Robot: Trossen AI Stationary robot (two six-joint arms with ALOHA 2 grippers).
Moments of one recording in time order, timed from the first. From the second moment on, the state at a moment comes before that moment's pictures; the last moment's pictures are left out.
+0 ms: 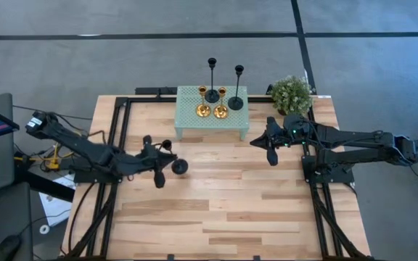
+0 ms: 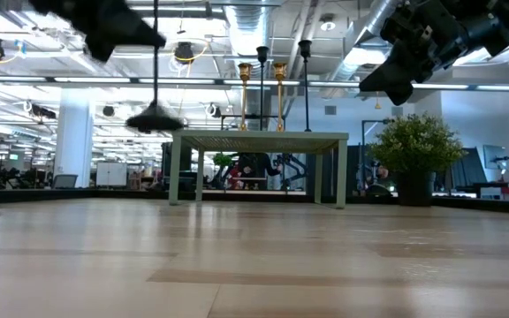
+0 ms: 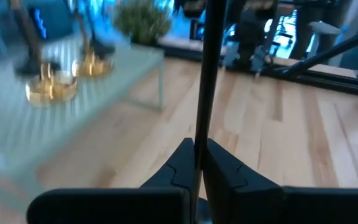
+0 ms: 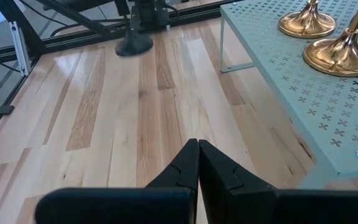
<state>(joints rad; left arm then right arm) -0.45 0.73 0.54 -0.01 -0.75 -0.29 -0.24 0.86 0.53 -0.13 -0.18 0.07</state>
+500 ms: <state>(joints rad) -0.16 0.73 0.81 -0.01 -0.75 0.27 -0.24 0.86 0.53 -0.16 -0.18 0.07</state>
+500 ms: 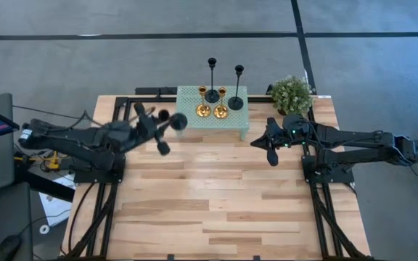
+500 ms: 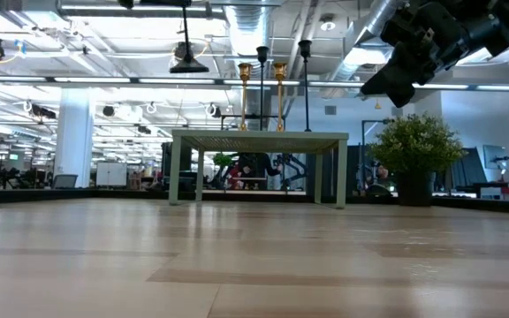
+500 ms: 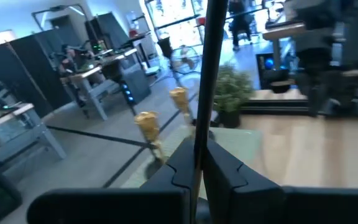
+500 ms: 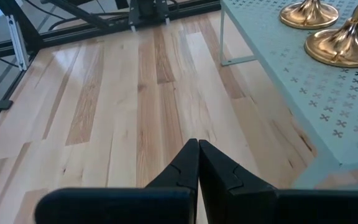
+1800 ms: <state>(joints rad) 0.68 1.23 0.98 0.17 0.10 0.06 -0.24 0.86 0.53 -0.16 -0.18 0.07</state>
